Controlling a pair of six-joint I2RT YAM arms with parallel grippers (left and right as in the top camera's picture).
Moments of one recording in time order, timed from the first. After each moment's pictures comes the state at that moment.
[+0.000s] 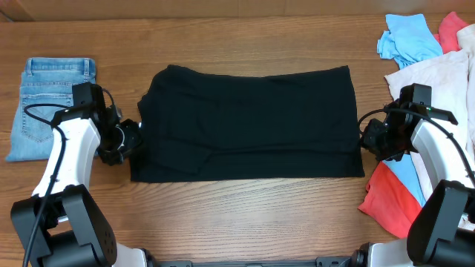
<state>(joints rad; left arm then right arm) 0.24 1.67 1.13 -0.92 0.19 -0.28 -0.25 1.64 1.06 -0.85 -0.20 0.24</state>
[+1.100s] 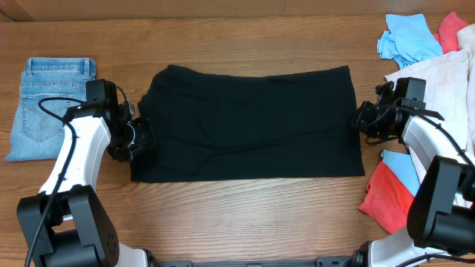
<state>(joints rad) 0.18 1.67 1.13 -0.91 0.22 -0.28 -0.24 1.77 1.04 -0.45 -0.38 0.25</state>
